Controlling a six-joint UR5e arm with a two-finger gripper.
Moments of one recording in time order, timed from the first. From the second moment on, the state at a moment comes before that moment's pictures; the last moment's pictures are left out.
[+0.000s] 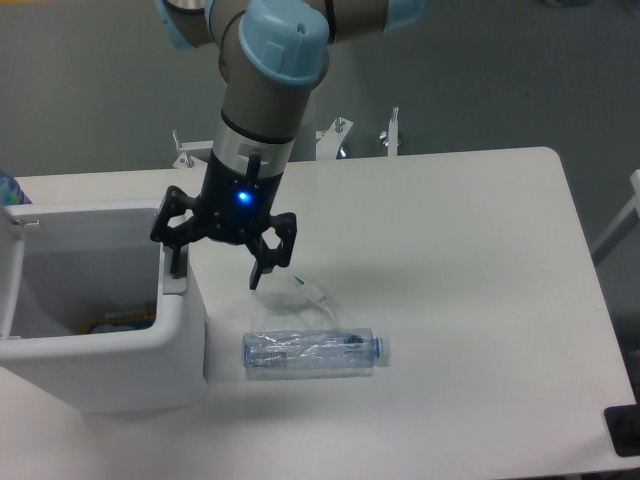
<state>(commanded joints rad) 2.30 -1.73 -1.55 -1.12 1.14 0.26</state>
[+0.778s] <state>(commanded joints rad) 2.43 -1.75 -1.31 -1.12 1.31 0.39</state>
